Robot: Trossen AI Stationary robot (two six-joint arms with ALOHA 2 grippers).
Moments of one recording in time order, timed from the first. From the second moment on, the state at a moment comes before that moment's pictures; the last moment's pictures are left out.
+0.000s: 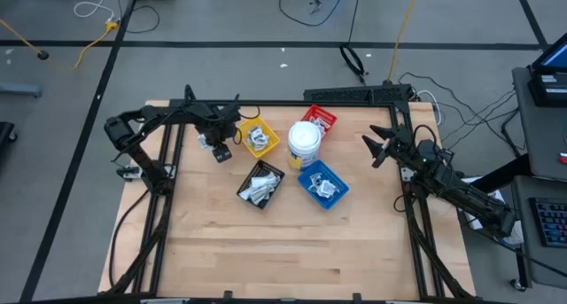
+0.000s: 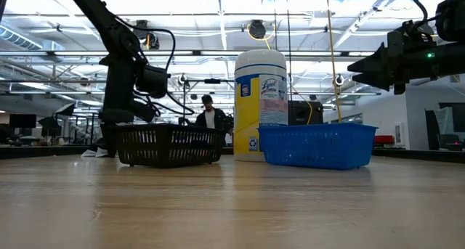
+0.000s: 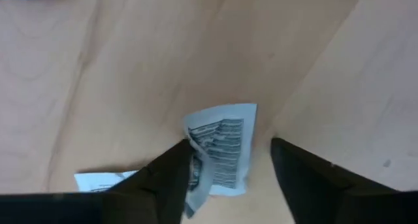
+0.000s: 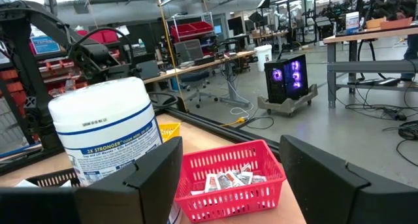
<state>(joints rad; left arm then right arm) 0.69 1.65 0.87 -0.82 0.00 0.18 -0.59 0.02 0.01 0.06 0.03 0.20</state>
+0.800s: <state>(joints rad) 0.69 1.46 0.91 -1.15 0.09 0.08 -0.59 0.02 0.01 0.06 0.03 0.20</state>
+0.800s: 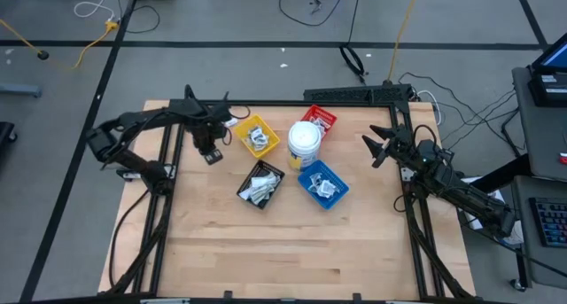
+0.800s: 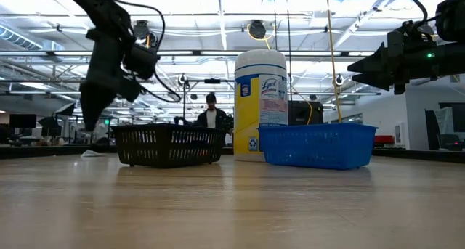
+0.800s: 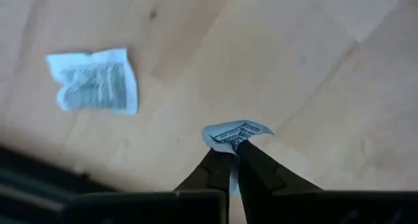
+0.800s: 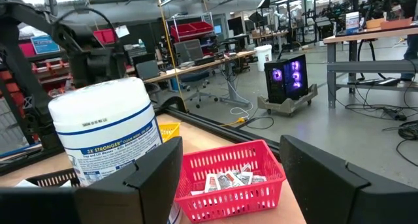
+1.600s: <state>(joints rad) 0.64 1.70 1.42 -1.42 0.10 -0.01 -0.59 0.02 0.01 0.06 0.03 0.20</state>
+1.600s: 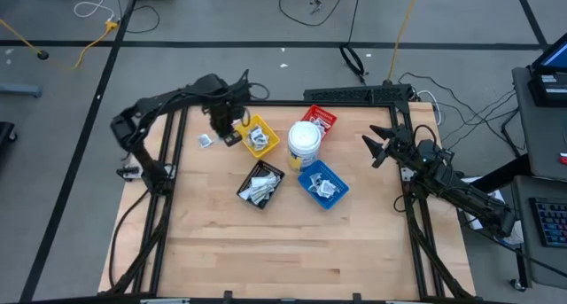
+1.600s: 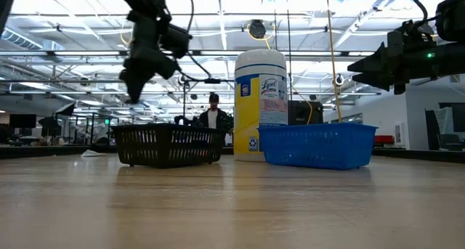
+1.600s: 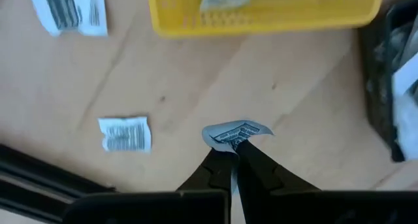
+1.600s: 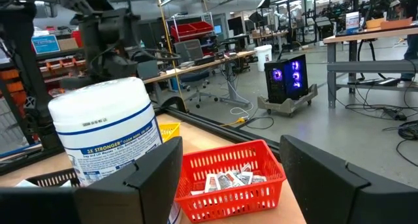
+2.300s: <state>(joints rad) 0.59 2.00 1.82 -1.45 0.10 -0.03 -0.59 0.02 0.01 0.06 0.03 0.20</state>
